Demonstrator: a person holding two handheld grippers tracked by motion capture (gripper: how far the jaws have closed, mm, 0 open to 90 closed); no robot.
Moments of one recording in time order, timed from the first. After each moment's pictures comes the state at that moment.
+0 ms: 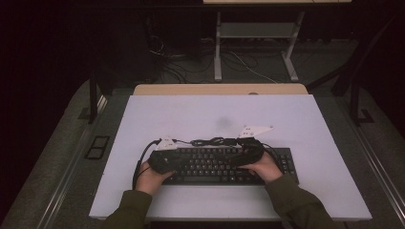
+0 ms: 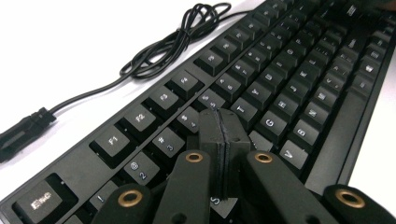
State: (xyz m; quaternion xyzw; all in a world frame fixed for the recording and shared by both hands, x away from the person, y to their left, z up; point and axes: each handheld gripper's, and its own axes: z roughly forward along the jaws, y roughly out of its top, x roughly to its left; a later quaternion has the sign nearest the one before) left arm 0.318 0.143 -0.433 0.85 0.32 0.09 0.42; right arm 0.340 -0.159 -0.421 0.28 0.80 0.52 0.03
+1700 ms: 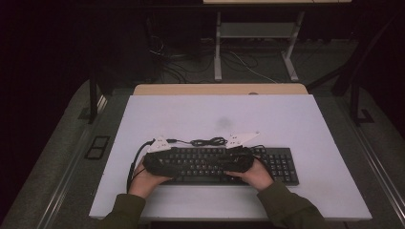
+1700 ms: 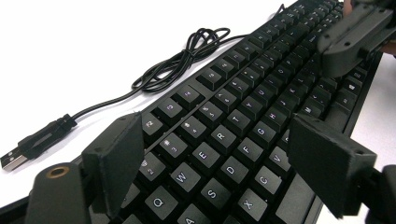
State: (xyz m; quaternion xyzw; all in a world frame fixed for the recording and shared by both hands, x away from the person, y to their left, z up) left arm 0.309 0.154 -0.426 0.83 0.32 0.10 0.45; right arm 0.318 -0.128 -0.420 0.23 0.84 0.49 -0.01
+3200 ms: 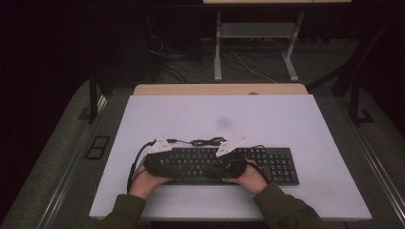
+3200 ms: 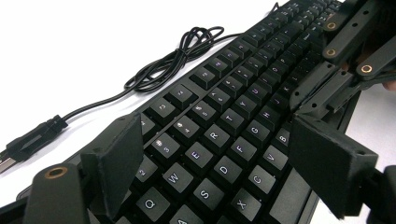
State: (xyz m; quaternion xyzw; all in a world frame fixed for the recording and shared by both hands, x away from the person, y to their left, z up) left arm 0.307 0.152 -0.427 0.83 0.32 0.10 0.45; right arm 0.314 -0.110 -0.439 0.22 0.87 0.44 -0.01
